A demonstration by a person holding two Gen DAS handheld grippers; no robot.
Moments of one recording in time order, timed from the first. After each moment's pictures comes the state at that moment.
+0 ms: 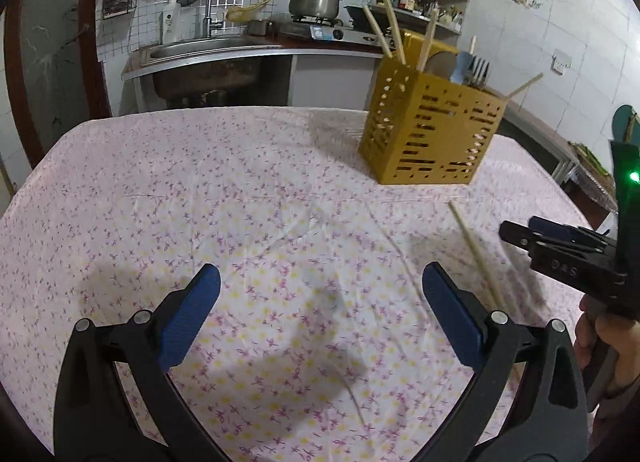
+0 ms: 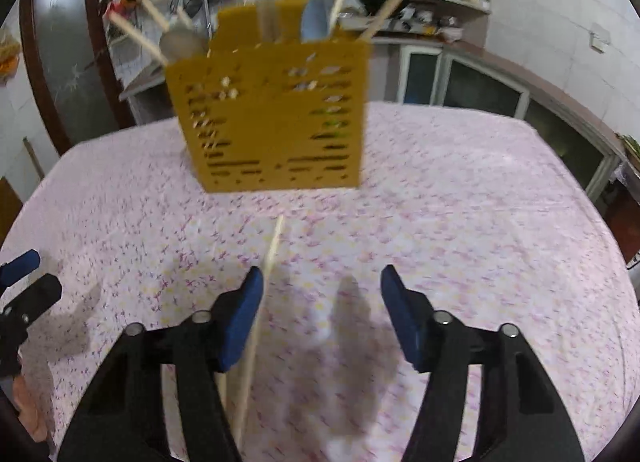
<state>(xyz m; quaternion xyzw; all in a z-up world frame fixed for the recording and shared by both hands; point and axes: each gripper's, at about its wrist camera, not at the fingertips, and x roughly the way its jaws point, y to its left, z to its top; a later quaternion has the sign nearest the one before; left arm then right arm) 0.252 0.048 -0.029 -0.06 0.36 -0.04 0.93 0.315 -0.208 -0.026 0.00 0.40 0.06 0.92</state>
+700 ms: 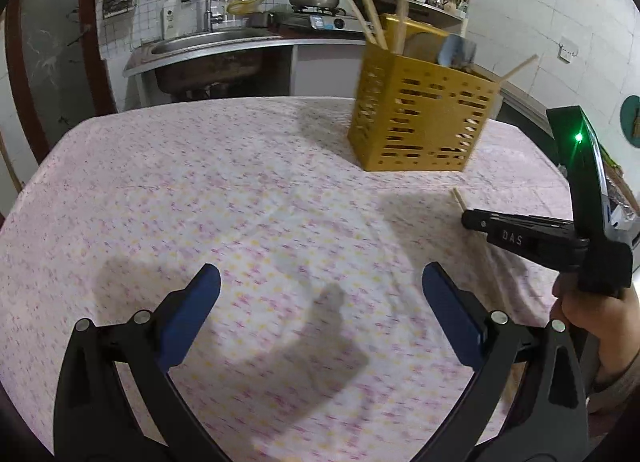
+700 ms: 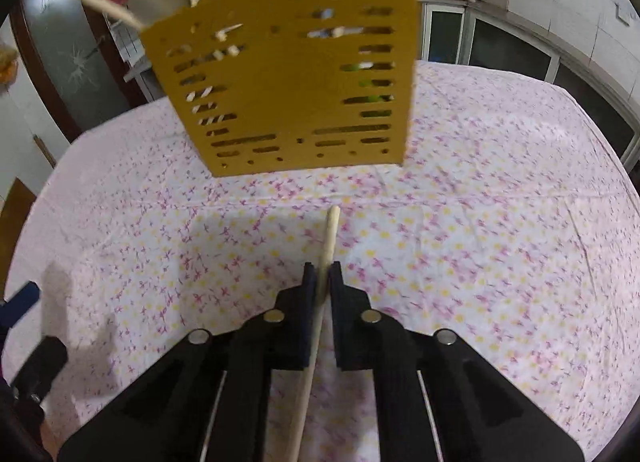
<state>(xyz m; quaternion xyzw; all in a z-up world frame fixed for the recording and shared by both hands) 0.244 0.014 -0.024 -0.05 0.38 -0.03 0.92 0.347 -0.207 -0.044 0.04 0.45 0.10 0.89</state>
